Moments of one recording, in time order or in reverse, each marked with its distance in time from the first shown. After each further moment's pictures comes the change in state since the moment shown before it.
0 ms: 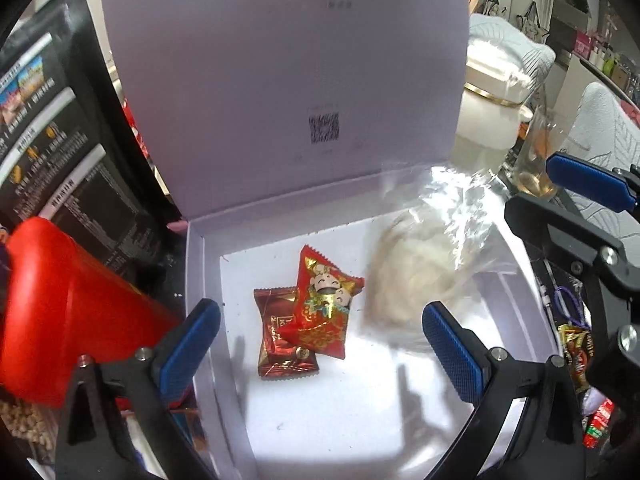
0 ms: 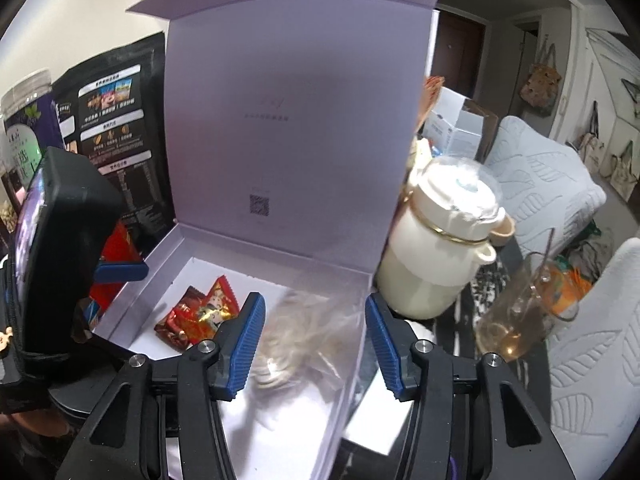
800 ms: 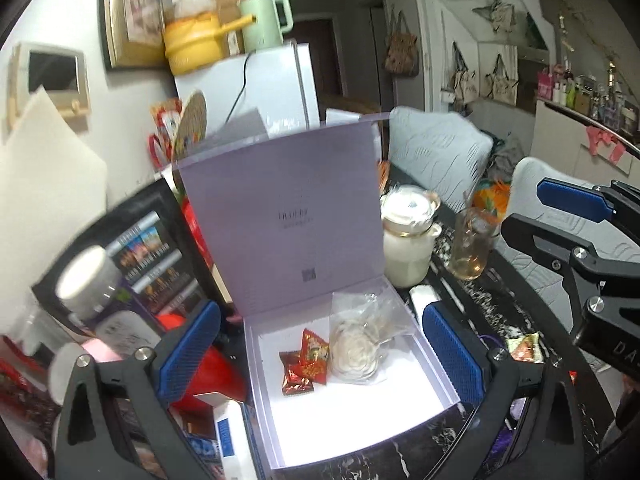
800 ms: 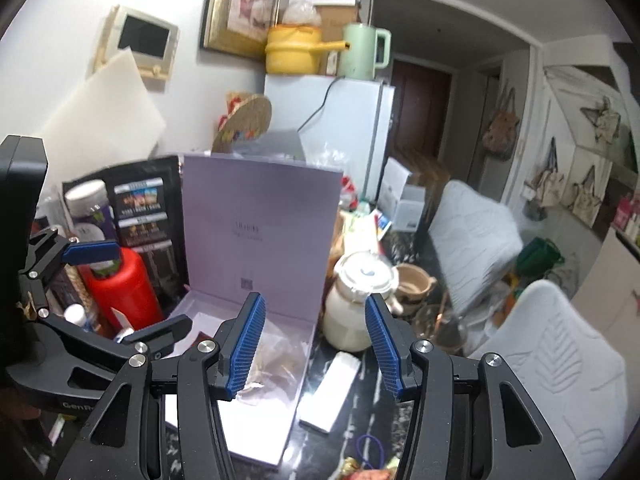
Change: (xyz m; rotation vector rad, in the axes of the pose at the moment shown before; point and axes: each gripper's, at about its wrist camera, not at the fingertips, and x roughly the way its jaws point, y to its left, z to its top) left arm -0.187 -0.030 0.009 0.079 -0.347 0.033; right arm -0.161 -0.016 0.022 0.013 -0.213 -0.095
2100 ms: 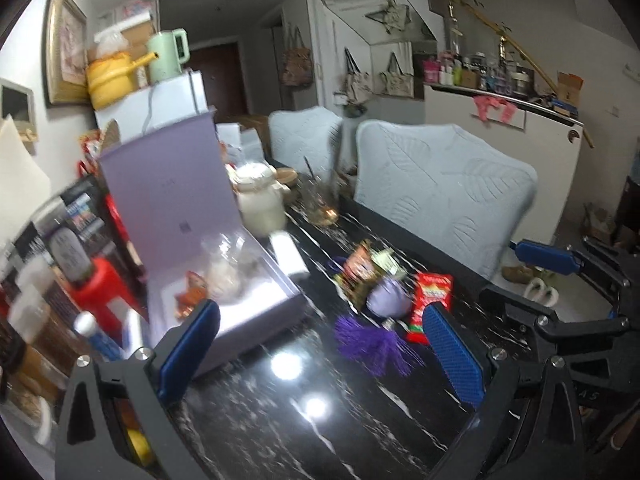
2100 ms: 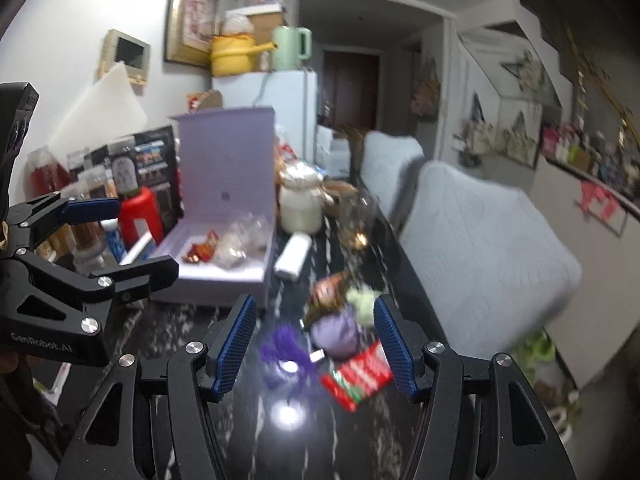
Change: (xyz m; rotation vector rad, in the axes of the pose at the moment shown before) left arm -0.132 -0.099 -0.131 0.167 -0.044 -0.304; right arm -0.187 0.012 -0.183 0.197 0.032 -0.173
